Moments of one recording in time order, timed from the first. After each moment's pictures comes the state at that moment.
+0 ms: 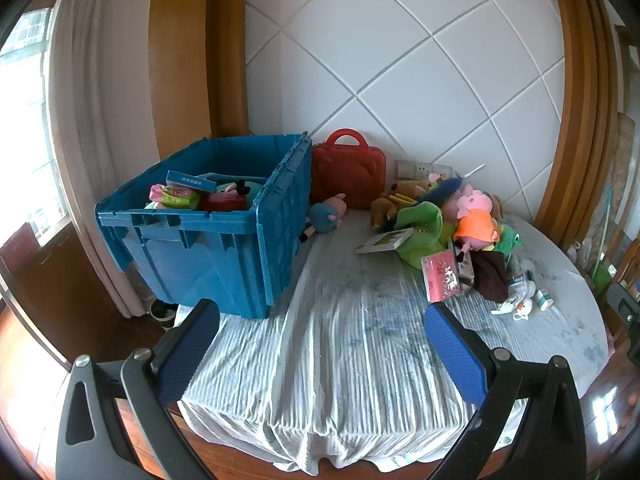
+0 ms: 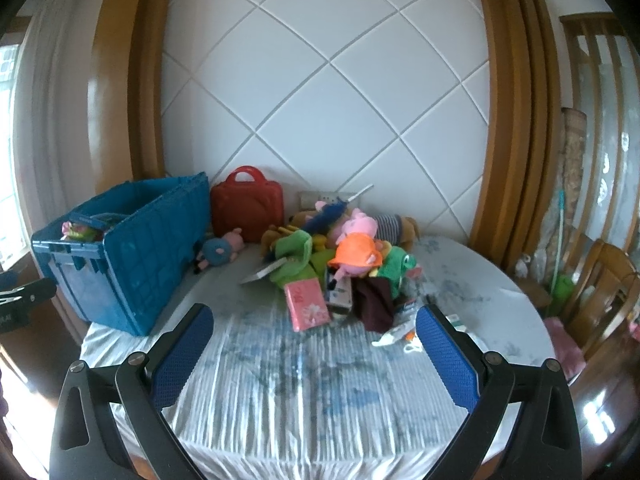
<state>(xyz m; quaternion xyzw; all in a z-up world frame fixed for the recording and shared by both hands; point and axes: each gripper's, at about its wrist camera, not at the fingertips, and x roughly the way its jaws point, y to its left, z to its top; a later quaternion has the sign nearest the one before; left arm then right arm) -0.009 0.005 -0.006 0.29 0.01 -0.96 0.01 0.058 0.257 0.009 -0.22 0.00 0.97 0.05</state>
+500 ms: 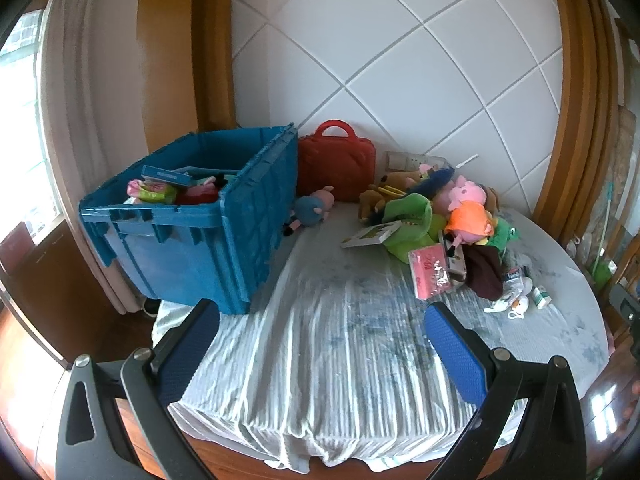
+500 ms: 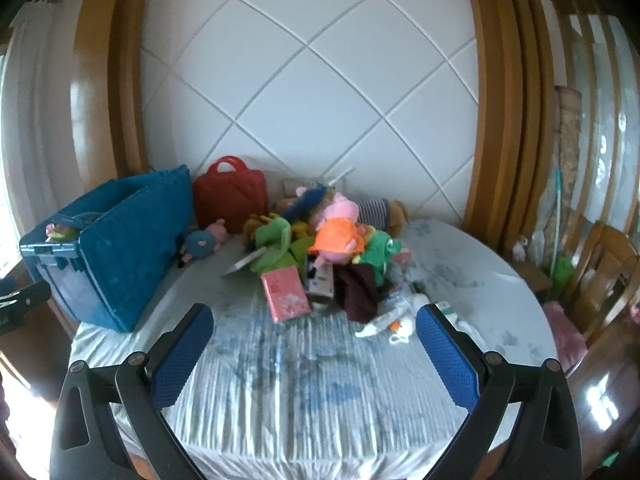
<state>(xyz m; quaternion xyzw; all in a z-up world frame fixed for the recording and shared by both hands) -0.030 0.055 -0.025 0.30 0.01 -0.95 0.01 0.043 0.320 -0.013 -0.24 0.03 0.97 0.06</state>
